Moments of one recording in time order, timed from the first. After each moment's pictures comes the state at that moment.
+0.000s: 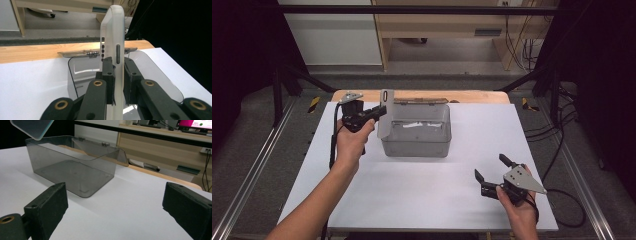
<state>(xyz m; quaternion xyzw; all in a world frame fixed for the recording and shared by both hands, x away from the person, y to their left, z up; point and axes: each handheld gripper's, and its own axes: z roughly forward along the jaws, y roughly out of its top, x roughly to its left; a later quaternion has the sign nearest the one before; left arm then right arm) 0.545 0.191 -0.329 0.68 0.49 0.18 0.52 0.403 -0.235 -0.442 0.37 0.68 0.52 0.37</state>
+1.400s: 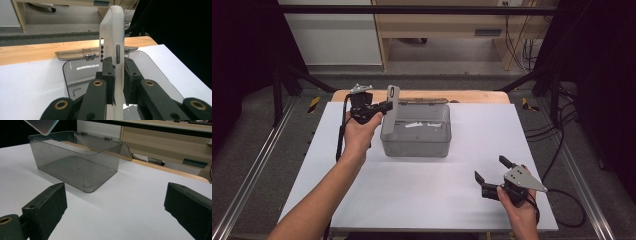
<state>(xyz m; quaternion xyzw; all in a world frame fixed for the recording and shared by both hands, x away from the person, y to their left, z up) 0.562 0.172 -0.318 0.69 0.50 0.18 0.49 0.403 -0.236 -0.444 0.38 0.69 0.52 0.34</state>
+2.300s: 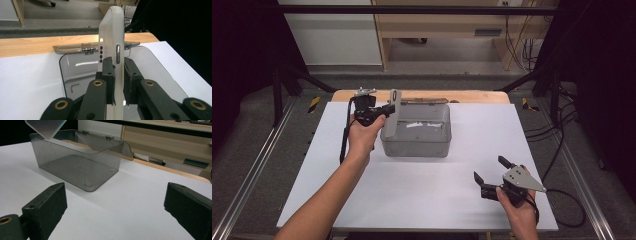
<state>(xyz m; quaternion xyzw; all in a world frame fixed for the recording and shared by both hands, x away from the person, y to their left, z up) 0.566 0.166 -0.332 0.69 0.51 0.17 0.49 0.402 -0.235 -0.444 0.37 0.69 0.52 0.34</state>
